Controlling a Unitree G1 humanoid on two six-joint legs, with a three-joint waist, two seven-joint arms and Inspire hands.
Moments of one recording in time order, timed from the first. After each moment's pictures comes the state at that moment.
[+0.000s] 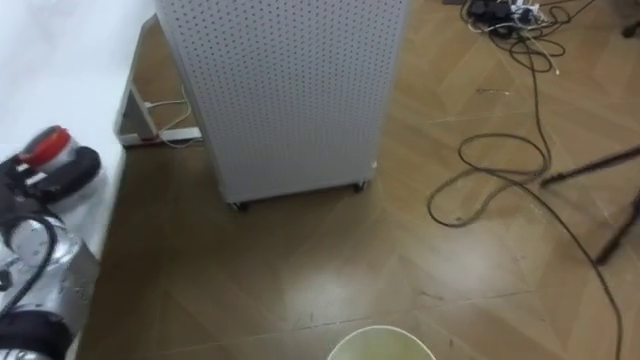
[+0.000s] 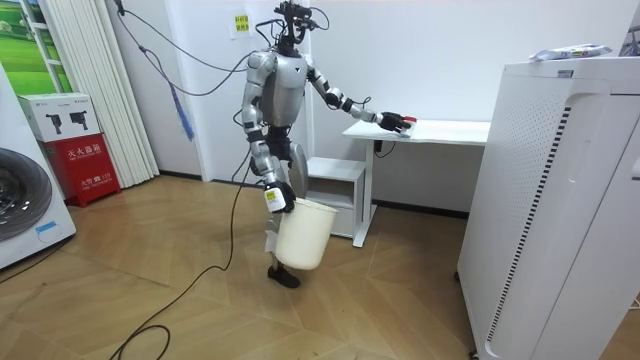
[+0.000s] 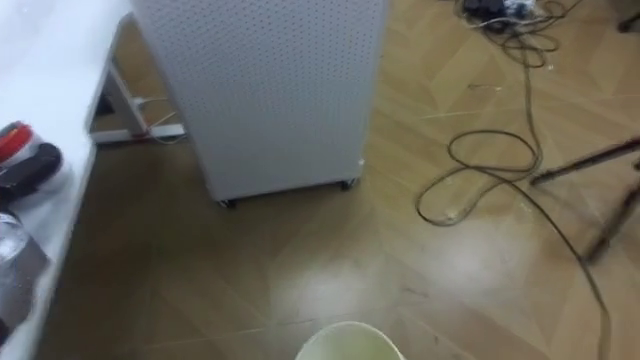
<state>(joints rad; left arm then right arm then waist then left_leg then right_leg) -0.72 0.51 0.05 1.09 -0.51 -0.19 0.53 -0.05 -0.29 0.31 1.01 0.25 -0.11 -0.06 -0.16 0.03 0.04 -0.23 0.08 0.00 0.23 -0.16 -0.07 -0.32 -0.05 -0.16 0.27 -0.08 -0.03</state>
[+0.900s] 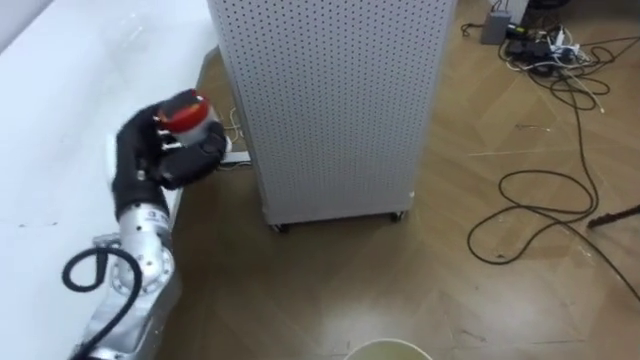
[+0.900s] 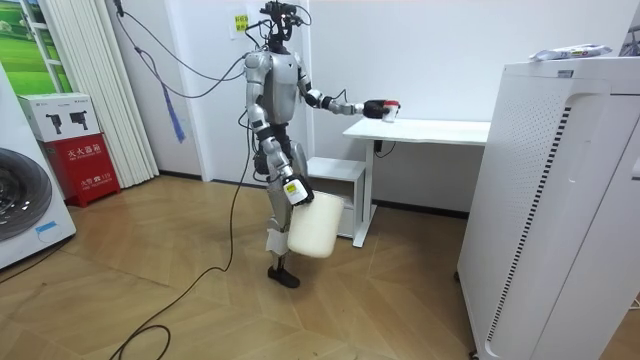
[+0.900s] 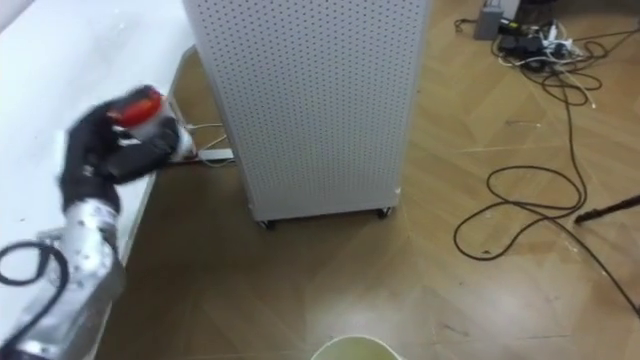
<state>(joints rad) -0.42 0.32 -0.22 0.49 -0.29 -0.20 0.37 -0.09 -0.28 0.31 0.99 0.26 -0.10 -0.07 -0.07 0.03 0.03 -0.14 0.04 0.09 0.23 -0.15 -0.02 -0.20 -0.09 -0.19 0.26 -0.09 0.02</state>
